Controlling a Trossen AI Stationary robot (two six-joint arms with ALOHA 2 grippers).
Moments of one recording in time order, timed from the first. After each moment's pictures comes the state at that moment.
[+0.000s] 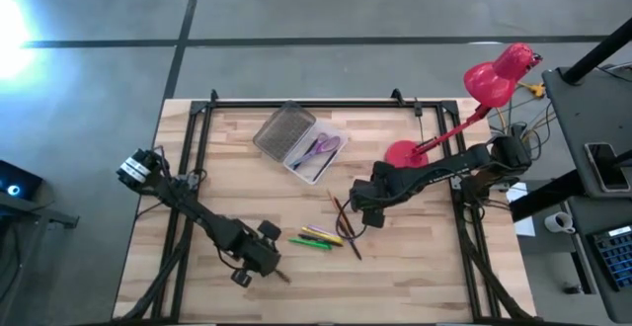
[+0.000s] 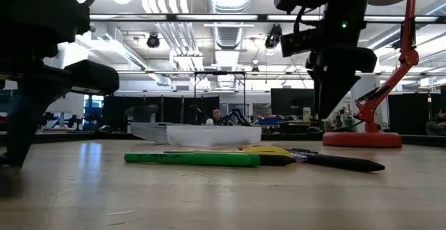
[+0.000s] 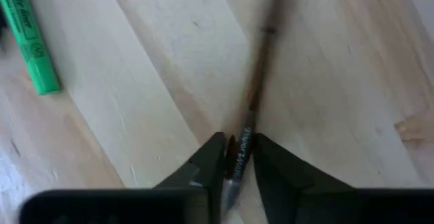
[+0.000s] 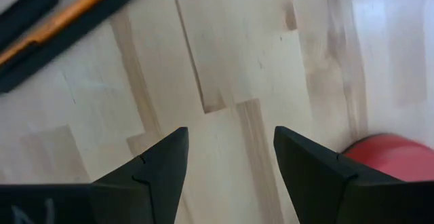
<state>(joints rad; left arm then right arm) -0.59 1.72 0.91 -0.46 0.00 -0.09 0.17 1.67 1.09 -0.86 0.29 0.40</state>
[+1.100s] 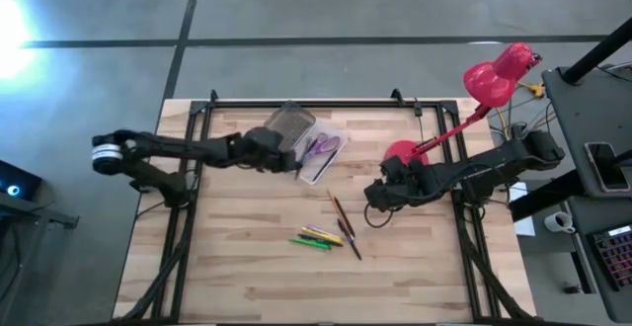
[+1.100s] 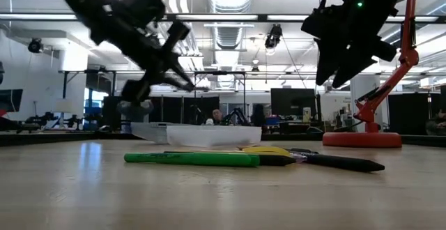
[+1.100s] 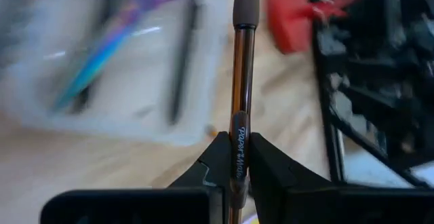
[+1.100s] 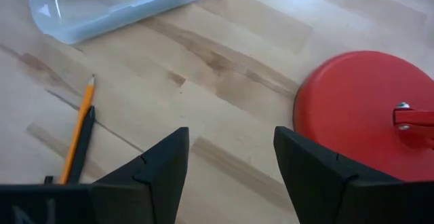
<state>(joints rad) 0.28 1.34 0.67 0.11 0.16 -1.12 0.23 1.39 0.93 -0.85 0.61 1.22</state>
